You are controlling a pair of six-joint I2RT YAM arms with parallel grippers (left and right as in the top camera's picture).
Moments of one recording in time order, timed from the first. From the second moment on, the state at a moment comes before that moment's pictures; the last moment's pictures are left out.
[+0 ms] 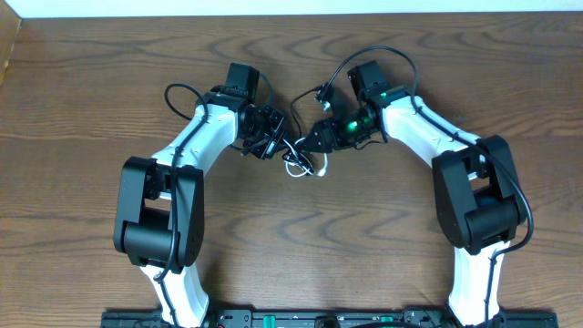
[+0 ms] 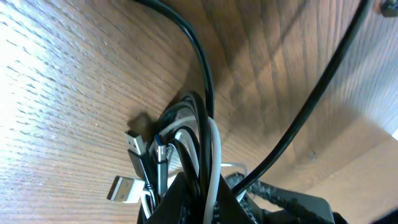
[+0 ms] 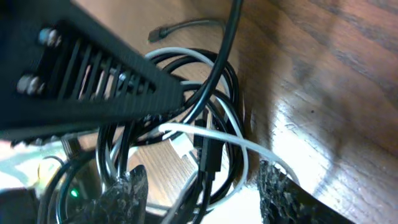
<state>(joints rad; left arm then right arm) -0.23 1.96 1.32 -0.64 0.55 -1.19 0.37 2.13 1.48 -0.60 -0.83 0.04</state>
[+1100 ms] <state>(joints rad) -0.29 1.96 1.32 -0.63 0.62 -1.05 0.44 2.04 1.48 -0.91 -1.11 -0.37</state>
